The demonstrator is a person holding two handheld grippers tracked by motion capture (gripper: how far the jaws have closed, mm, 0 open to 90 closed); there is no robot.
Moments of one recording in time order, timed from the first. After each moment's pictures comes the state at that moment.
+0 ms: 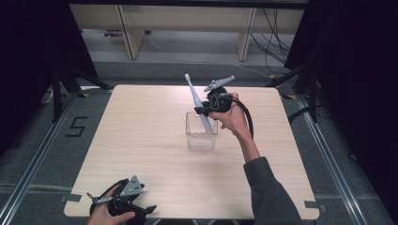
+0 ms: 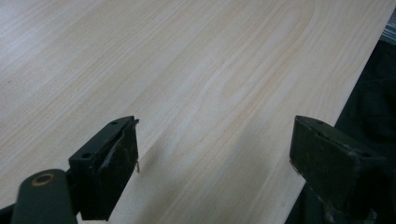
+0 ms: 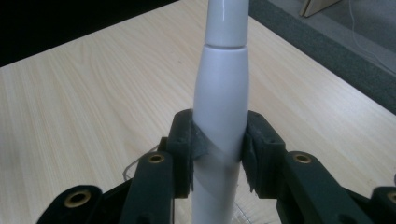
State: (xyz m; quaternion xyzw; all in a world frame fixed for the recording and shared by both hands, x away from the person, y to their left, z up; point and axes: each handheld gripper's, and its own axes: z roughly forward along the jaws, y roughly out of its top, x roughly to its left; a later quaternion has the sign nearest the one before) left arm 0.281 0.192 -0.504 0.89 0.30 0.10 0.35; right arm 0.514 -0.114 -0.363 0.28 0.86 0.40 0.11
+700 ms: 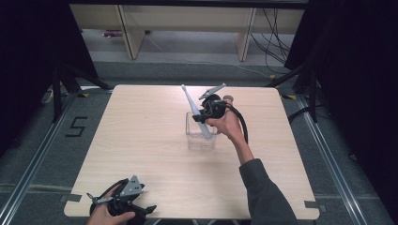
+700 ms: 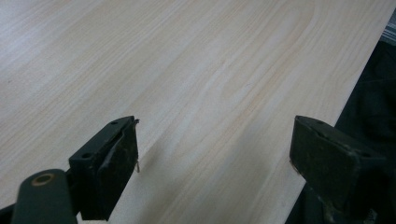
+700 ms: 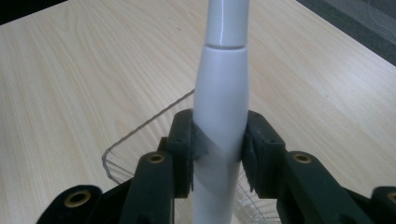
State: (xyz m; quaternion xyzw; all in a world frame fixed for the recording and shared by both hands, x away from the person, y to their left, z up) left arm 0.282 0.192 -0.504 0.89 0.30 0.10 0.34; right arm 0.519 -0.103 -0.393 0.31 0.88 0.35 0.09
